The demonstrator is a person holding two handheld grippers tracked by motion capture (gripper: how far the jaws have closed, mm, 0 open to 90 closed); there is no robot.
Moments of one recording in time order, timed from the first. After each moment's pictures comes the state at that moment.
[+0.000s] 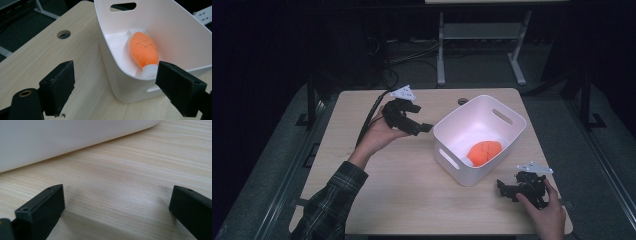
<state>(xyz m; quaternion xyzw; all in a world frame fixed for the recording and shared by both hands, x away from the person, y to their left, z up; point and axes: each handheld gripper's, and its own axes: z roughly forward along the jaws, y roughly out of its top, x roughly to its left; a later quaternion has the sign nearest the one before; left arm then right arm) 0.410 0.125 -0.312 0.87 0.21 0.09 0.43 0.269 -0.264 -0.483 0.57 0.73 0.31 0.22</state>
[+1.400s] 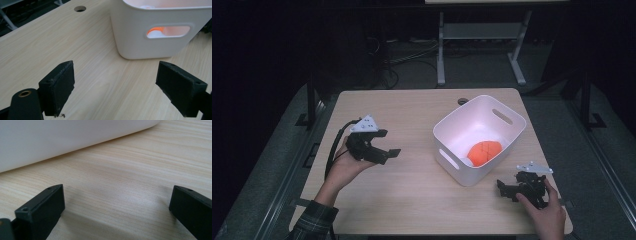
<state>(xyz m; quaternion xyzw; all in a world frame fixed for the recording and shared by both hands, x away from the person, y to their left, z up) 0.340 0.211 -0.349 0.85 0.26 0.13 0.43 0.269 -0.264 -0.483 0.57 0.73 0.31 0.22</state>
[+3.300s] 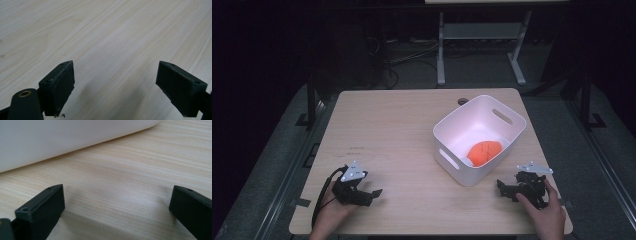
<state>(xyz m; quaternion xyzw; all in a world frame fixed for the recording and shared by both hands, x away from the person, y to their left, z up) 0.272 0.260 -0.456 0.87 0.33 0.14 0.35 0.269 -0.264 -0.483 0.57 0.73 0.31 0.22</state>
